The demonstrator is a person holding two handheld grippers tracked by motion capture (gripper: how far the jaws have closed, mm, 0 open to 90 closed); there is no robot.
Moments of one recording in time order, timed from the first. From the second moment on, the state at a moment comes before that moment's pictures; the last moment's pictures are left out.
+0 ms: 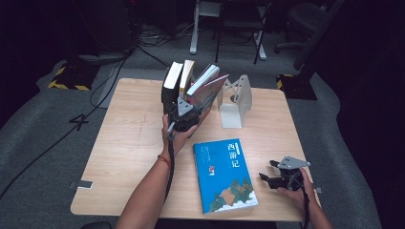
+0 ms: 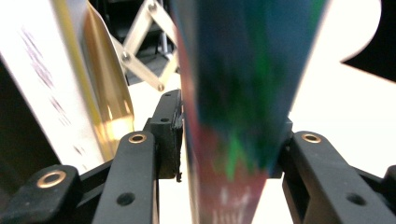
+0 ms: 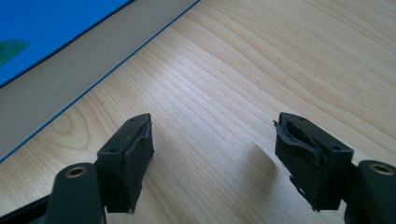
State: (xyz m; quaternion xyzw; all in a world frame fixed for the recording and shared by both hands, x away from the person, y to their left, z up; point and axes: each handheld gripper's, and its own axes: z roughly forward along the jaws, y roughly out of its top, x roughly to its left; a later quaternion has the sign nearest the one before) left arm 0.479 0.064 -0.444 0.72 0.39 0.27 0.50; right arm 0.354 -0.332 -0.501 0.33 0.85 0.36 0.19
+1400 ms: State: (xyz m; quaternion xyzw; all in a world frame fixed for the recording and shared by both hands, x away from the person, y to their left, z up) left arm 0.511 0.043 -0.473 0.65 0.52 0.32 0.45; right arm 0.353 -0.332 -0.502 0.33 0.85 0.36 0.19
